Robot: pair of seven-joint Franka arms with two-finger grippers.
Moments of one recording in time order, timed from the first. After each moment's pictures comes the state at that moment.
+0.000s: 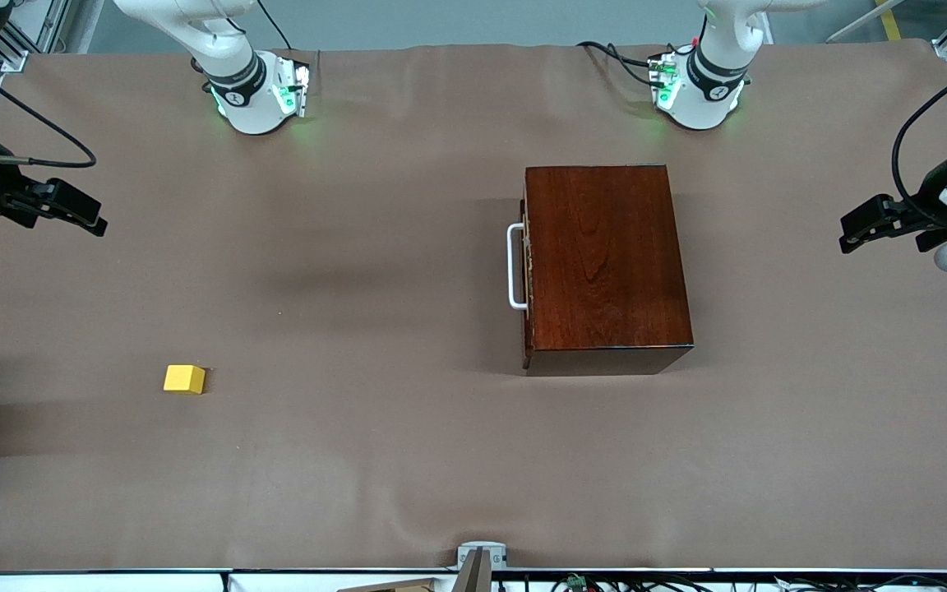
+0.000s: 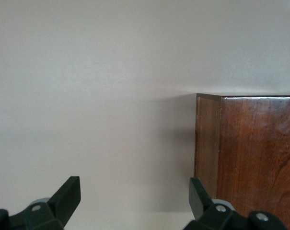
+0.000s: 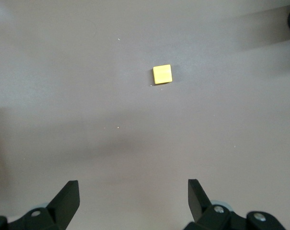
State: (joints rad) left arm 0.00 0.08 -0.07 -1.49 0.03 1.59 -0.06; right arm 0.05 0.01 -0.02 -1.54 0.01 1.53 0.17
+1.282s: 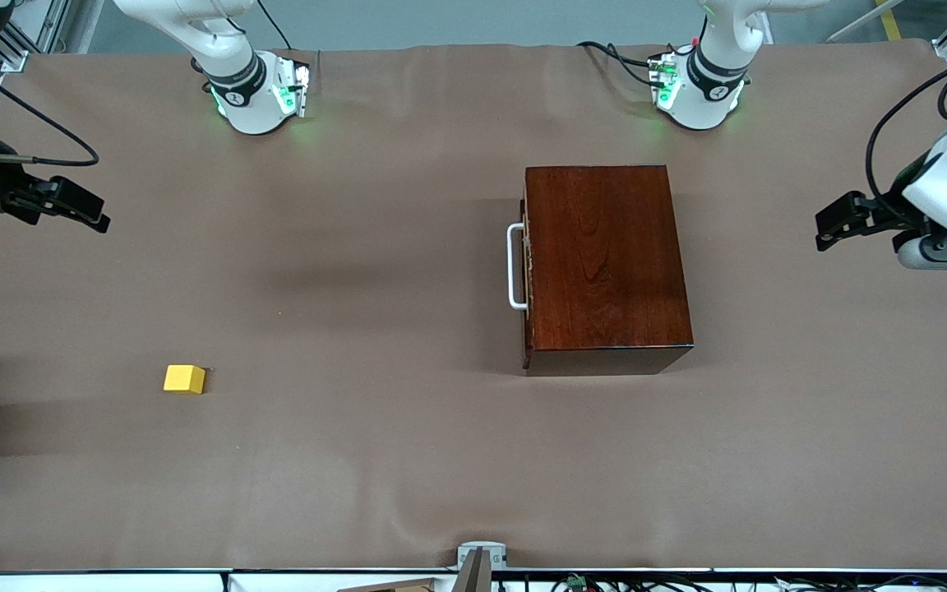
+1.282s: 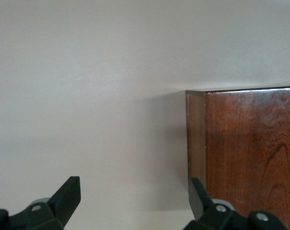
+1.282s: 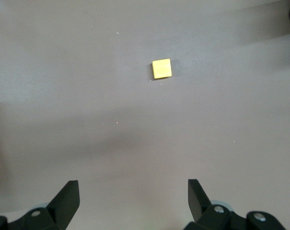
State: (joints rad) left arm -0.04 0.09 -0.09 -1.49 0.03 1.59 -0.06; right arm 0.06 0.01 -0.03 -1.54 0.01 1.51 0.18
